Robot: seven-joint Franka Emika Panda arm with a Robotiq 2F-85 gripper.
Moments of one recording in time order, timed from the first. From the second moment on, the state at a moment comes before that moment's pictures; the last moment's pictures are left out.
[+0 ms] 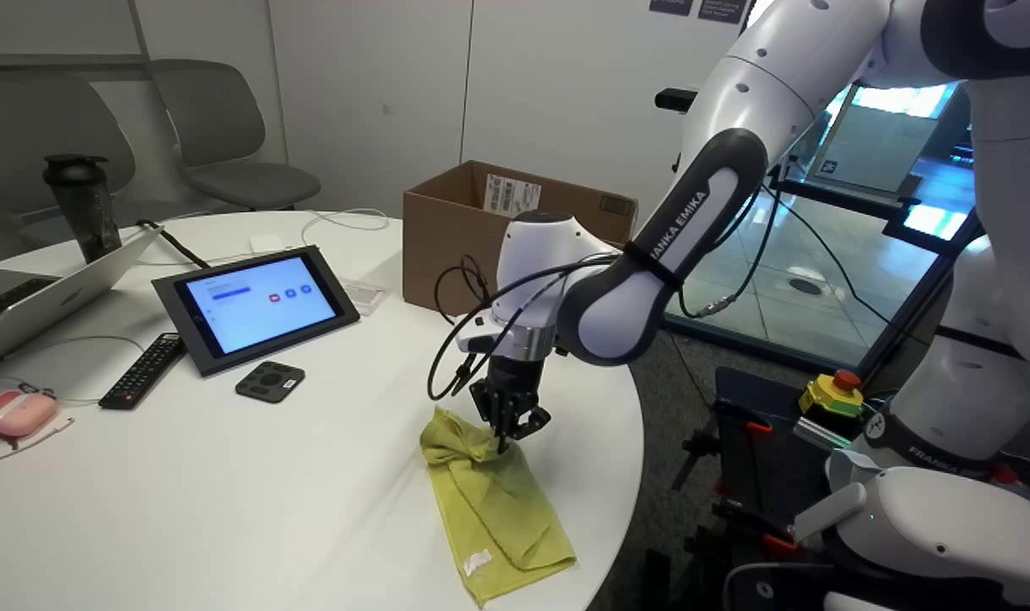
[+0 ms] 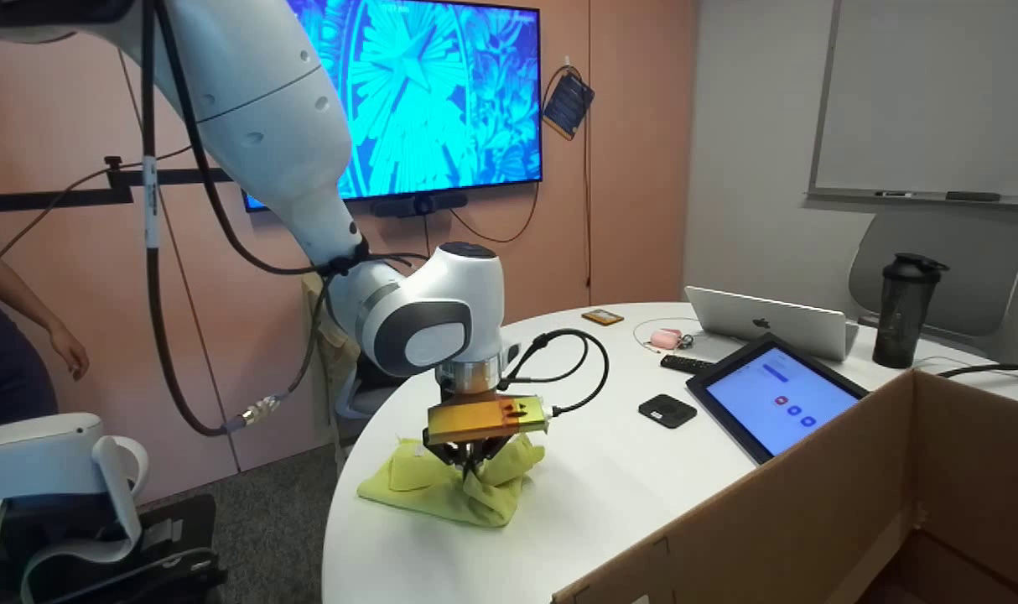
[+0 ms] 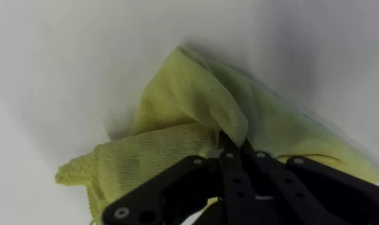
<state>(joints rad) 0.01 0.57 0.24 -2.16 -0.04 2.73 -1.10</state>
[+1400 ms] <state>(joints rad) 0.67 0.49 -0.23 -2.23 -0.18 2.81 0.01</state>
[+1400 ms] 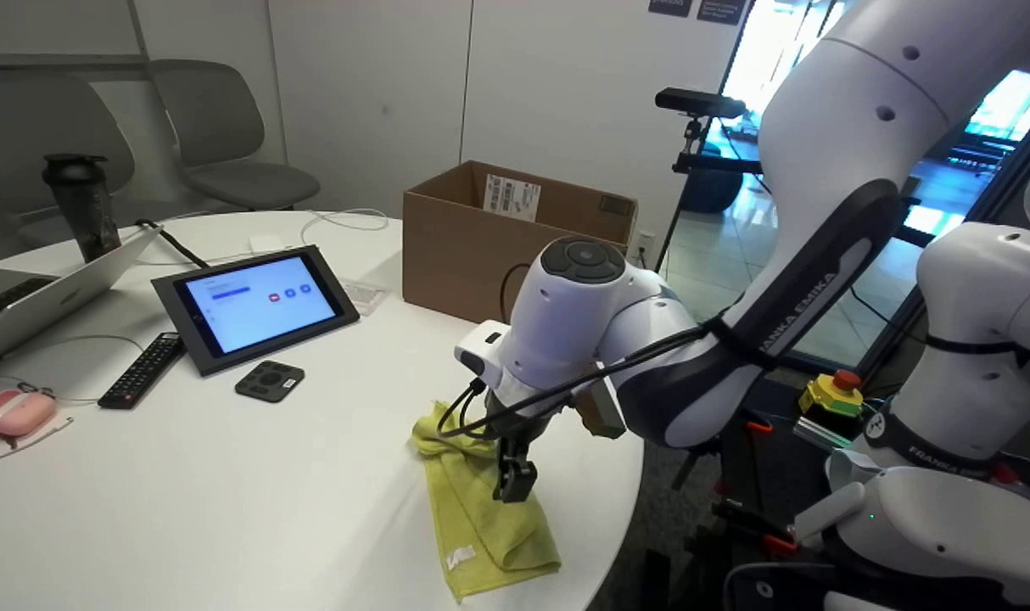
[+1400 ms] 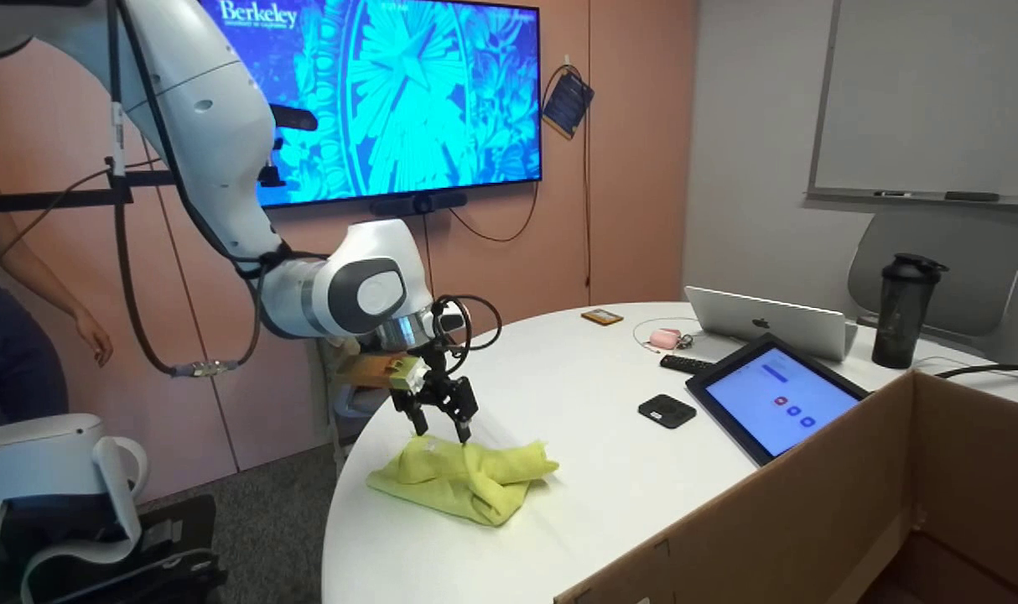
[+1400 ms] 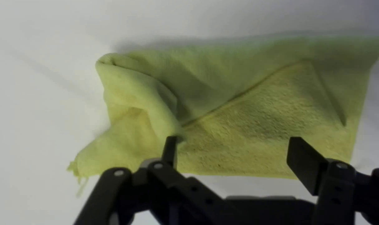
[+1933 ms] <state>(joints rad) 0.56 0.38 0.00 -2.30 -0.18 2.79 0.17</state>
